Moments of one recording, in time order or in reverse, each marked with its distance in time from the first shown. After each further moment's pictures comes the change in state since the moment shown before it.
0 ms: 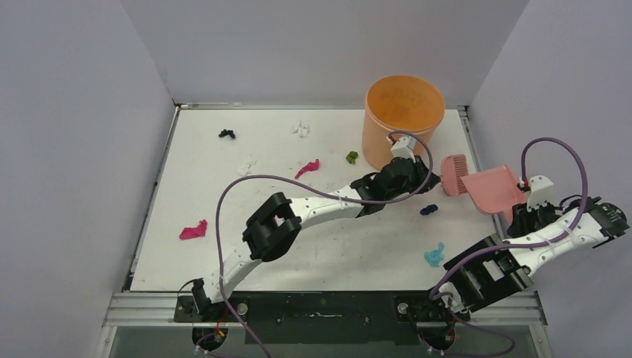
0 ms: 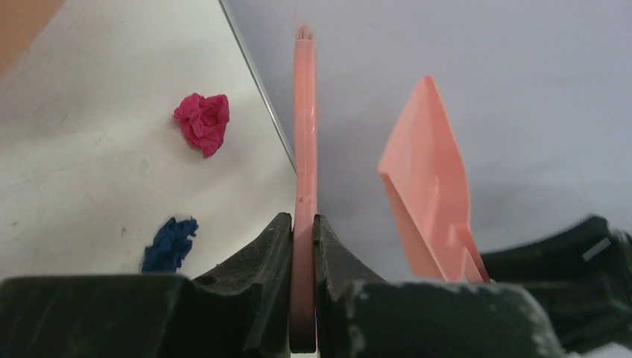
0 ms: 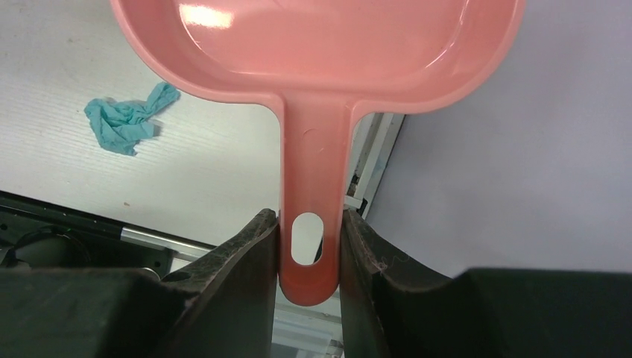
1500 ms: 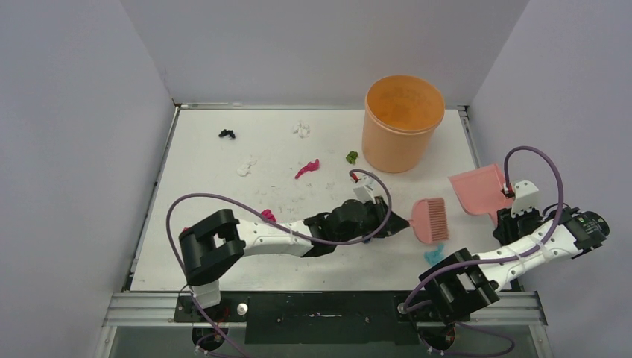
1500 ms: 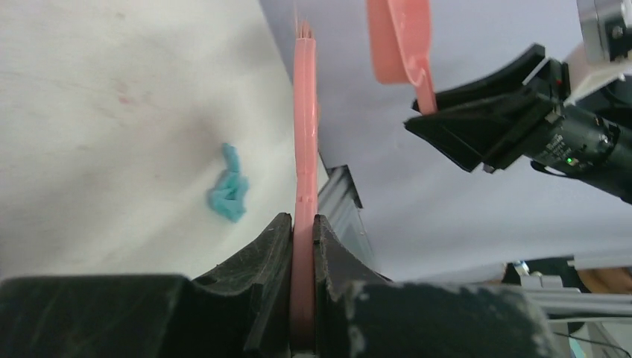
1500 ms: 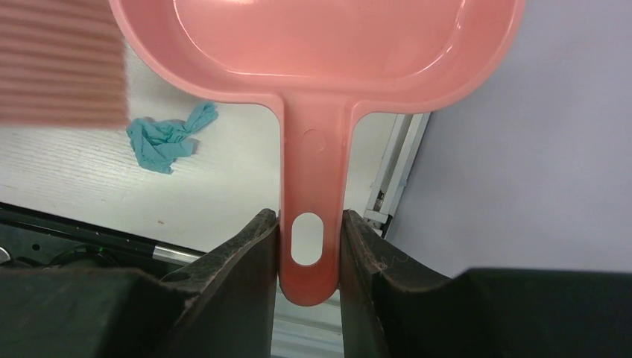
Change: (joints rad) left arm -0.087 -0.555 -0.876 0.281 0.010 -0.121; right arm -0.004 -0.222 -0.149 -0.011 -0.068 -0.021
